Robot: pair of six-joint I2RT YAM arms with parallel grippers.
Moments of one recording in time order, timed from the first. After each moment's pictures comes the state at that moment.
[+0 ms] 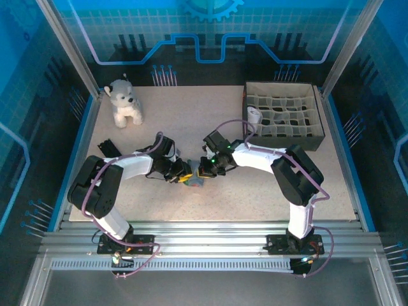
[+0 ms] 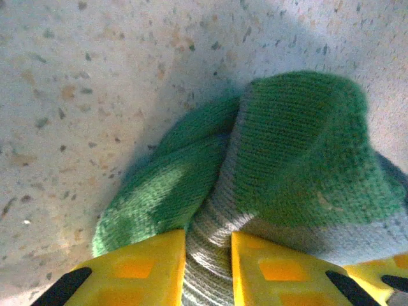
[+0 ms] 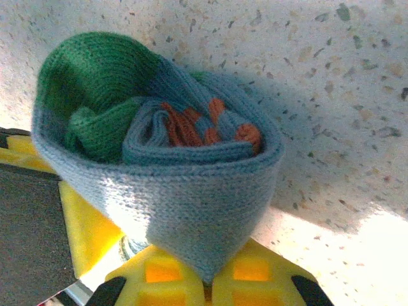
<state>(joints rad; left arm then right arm) -0.35 1.65 0.79 -0.31 0.58 -0.84 0.73 1.90 1.23 -0.49 -0.37 0.69</state>
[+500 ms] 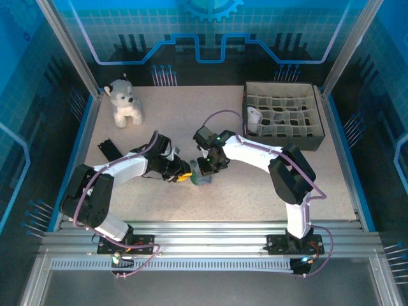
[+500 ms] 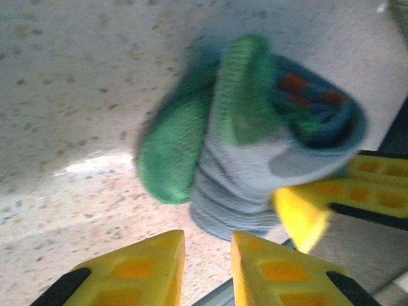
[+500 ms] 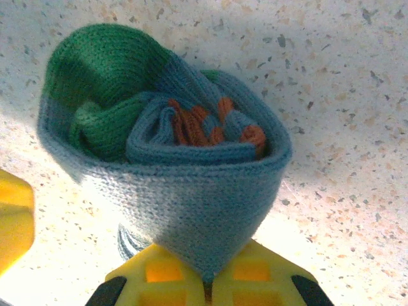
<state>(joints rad) -0.33 1.54 0.79 -0.34 0.65 -0.85 0.79 1.96 1.48 -0.87 -0.11 0.46</state>
